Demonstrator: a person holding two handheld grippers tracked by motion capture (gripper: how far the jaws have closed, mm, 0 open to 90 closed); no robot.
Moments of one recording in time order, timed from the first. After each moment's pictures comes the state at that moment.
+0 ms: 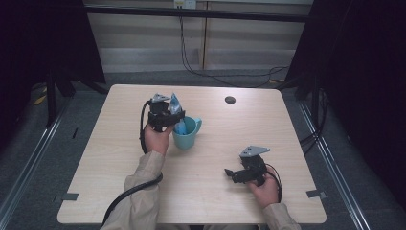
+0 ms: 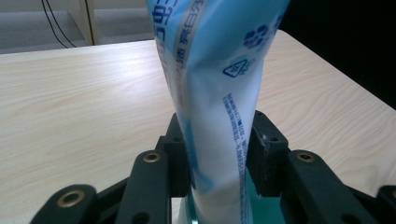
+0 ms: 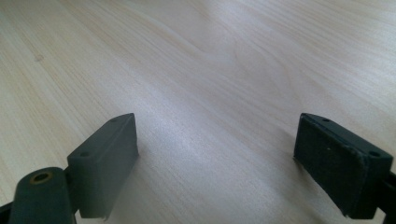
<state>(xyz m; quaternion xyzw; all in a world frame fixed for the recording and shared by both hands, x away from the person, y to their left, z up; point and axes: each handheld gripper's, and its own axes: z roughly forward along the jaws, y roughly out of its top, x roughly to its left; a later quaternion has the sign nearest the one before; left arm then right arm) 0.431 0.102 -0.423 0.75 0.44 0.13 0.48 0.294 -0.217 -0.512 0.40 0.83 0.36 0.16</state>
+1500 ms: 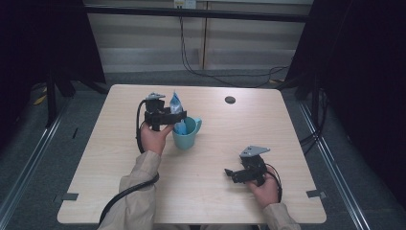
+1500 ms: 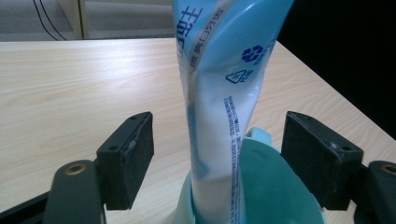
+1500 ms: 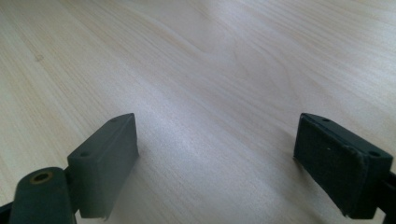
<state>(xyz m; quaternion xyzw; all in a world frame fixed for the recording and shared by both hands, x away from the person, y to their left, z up) 0.432 0.113 -0.418 0.73 0.45 0.10 0.50 0.294 -0.217 -0.512 0.40 0.83 0.36 0.16</state>
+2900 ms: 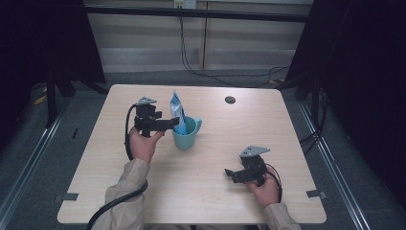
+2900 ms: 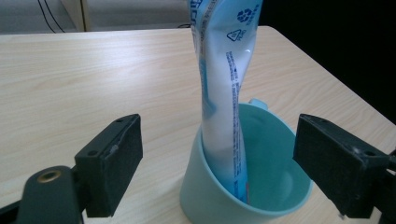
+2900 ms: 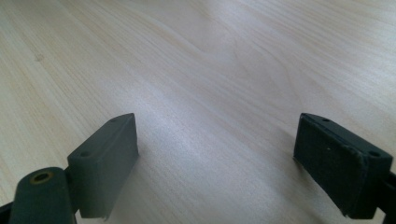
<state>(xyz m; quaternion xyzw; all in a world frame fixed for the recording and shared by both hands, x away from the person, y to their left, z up) 0.409 0.138 -0.412 0.75 0.44 0.10 0.49 0.294 -0.217 -0.512 0.40 0.83 0.36 0.16</state>
